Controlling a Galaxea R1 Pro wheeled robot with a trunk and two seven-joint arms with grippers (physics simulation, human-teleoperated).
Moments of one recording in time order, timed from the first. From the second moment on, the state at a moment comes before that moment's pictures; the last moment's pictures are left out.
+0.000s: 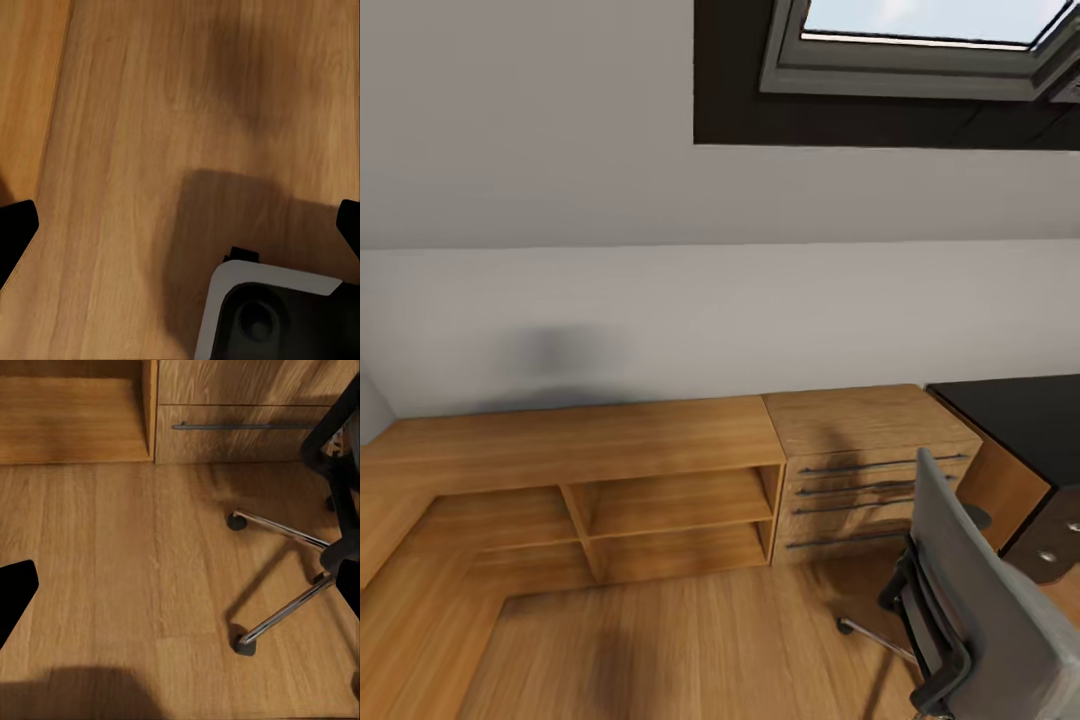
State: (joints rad) left arm -0.06 0.08 -0.19 -0.18 0.35 -0.50 0.14; right arm -0.21 0.04 0.60 0.00 -0.44 -0.85 -0.22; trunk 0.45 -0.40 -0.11
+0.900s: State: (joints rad) left arm -0.06 0.08 -0.19 -0.17 0.35 -0.50 0.14; right arm -0.21 0.04 0.60 0.00 -0.44 -0.85 -0.22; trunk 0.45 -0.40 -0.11
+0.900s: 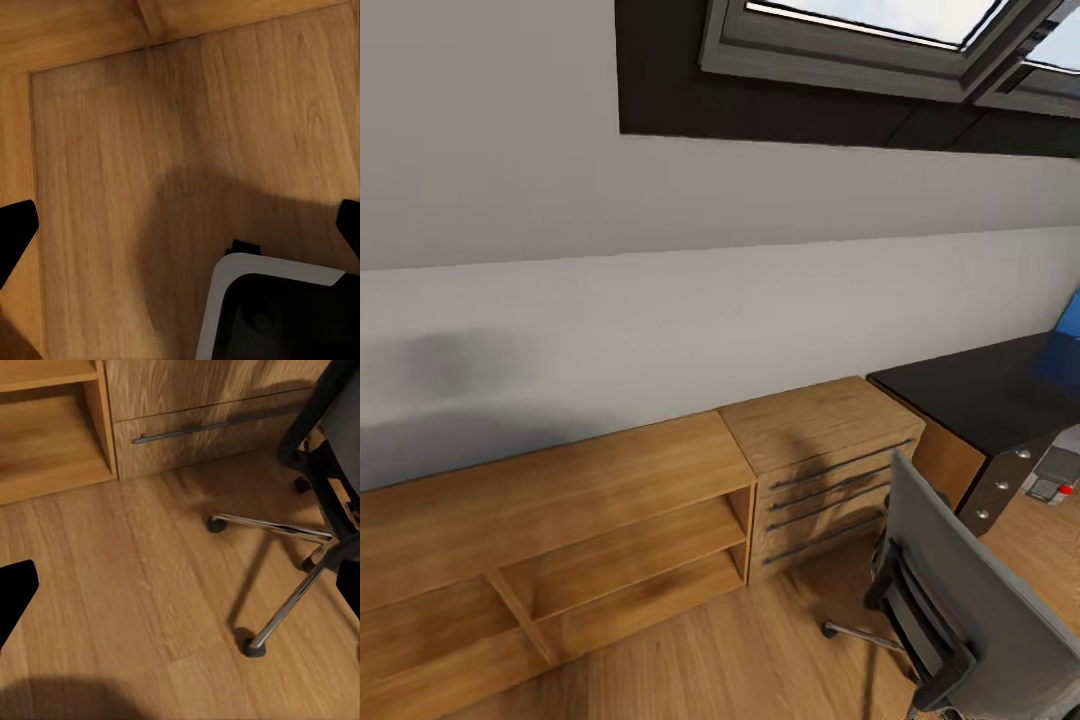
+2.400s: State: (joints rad) left arm -0.06 0.08 -0.22 -0.16 0.32 -0.50 0.14; right arm -0.21 0.04 0.60 0.00 -0.43 -0.85 -0.22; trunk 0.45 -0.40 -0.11
